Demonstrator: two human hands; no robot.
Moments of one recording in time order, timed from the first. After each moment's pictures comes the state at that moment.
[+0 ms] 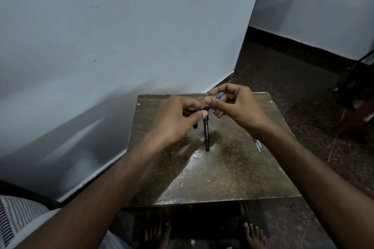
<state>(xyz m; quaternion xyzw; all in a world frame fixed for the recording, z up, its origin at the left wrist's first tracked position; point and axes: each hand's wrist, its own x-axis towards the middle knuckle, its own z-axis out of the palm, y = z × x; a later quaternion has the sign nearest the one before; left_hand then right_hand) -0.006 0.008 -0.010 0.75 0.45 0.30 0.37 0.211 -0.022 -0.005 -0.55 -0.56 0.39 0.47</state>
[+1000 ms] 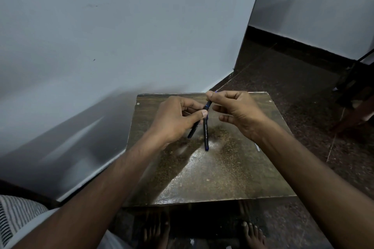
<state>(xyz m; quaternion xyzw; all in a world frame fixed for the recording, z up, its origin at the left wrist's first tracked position) -0.003 0.007 -0.010 0.70 0.45 0.30 0.46 0.198 -0.026 0.001 -0.57 -0.41 0.52 0.49</state>
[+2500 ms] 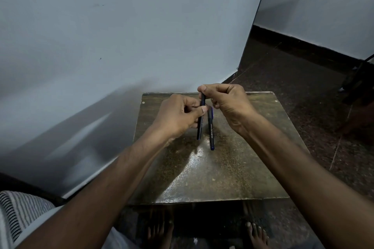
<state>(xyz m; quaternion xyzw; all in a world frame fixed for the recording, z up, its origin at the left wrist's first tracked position) -0.009 0.011 -0.011 0.67 0.44 0.32 0.51 0.172 0.002 -0.005 -0.56 -0.42 0.46 0.55</state>
